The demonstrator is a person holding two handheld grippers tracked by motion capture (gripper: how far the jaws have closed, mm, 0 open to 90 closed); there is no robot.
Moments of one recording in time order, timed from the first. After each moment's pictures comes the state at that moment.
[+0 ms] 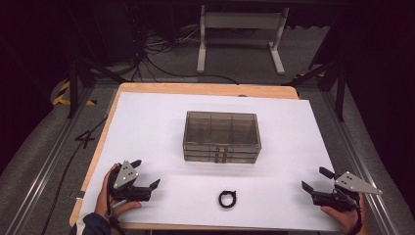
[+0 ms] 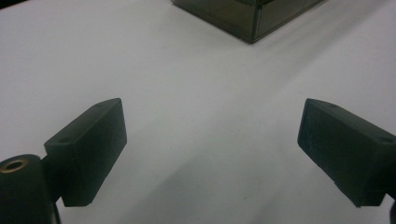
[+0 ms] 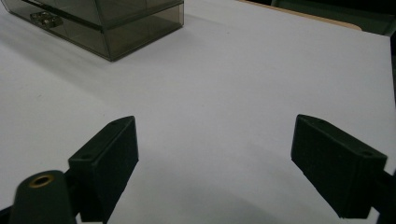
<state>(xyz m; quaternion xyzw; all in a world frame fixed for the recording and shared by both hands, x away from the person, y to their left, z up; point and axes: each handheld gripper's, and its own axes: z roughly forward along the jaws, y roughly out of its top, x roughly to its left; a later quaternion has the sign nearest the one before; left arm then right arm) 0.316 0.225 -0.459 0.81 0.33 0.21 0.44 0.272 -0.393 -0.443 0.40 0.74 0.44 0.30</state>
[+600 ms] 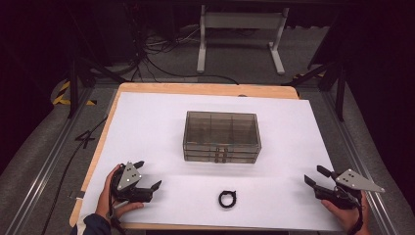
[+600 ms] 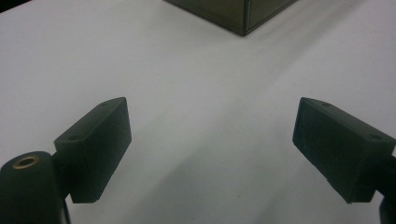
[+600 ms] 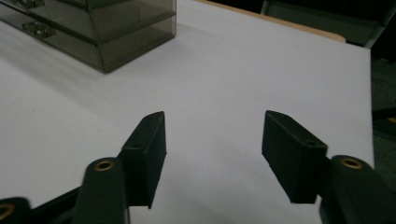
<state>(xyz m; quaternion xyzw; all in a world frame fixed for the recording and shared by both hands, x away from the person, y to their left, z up) 0.313 0.219 -0.460 0.82 0.31 0.23 0.43 0.273 -0.390 -0.426 0.41 0.74 0.43 0.31</state>
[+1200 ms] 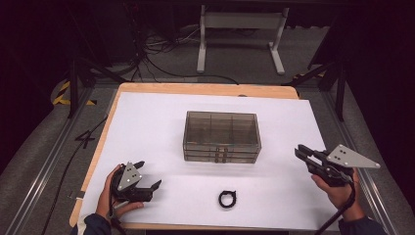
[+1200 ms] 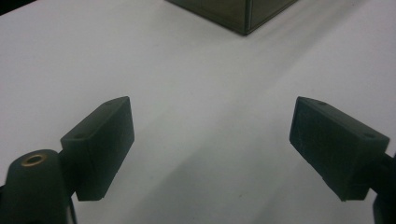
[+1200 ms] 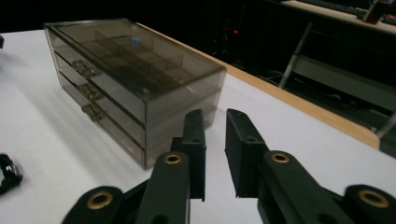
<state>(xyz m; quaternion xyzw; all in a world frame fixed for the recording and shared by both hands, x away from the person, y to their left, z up) 0.313 0.217 -0.460 0.82 0.31 0.23 0.42 0.309 -0.334 -0.354 0.31 0.76 0.48 0.32</state>
